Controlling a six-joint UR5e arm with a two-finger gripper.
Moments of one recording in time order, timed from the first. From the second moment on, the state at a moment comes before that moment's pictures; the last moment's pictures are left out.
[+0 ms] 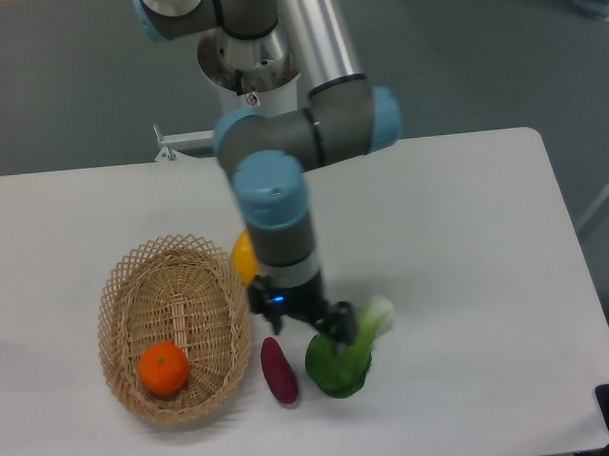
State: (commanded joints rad) arm 2.40 -1.98 -1.63 -0.81 1.59 0.86
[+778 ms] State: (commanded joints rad) arm 2.61 -1.94 -1.65 -0.91 1.57 1.26
